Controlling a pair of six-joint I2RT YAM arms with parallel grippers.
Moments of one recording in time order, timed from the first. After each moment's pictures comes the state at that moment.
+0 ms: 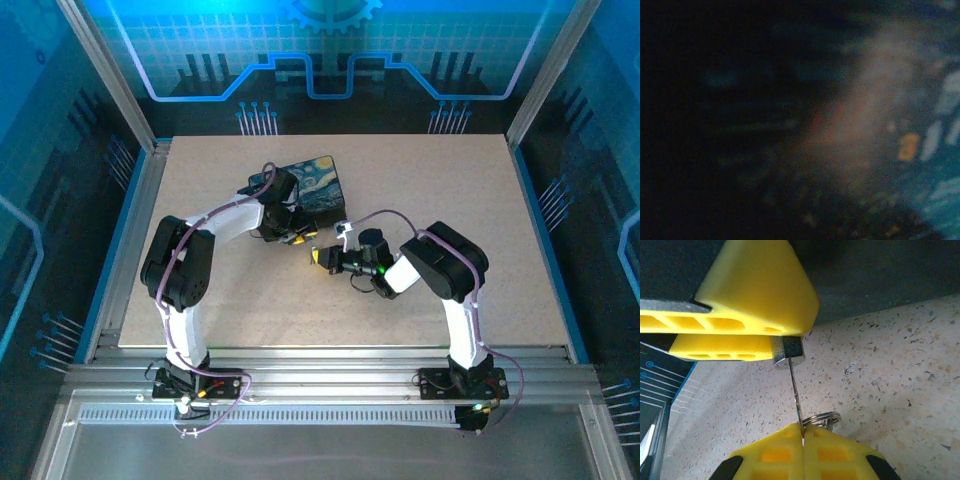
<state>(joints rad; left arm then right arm) -0.38 1.92 1.34 -0.56 0.38 -0.82 0.60 2.08 0.72 1.01 -0.49 0.64</state>
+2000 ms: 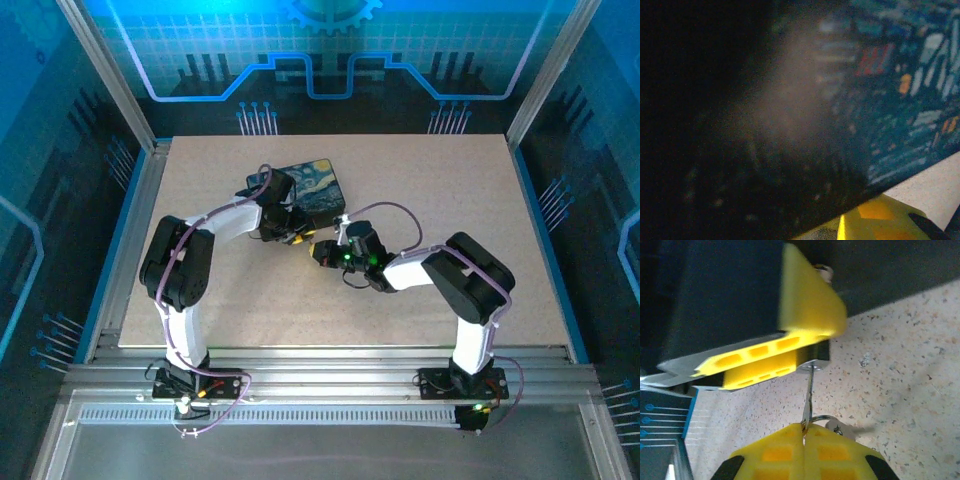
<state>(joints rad) -0.37 1.92 1.30 -0.49 0.39 -0.89 0.68 1.85 0.78 0.59 -0.29 0.82</state>
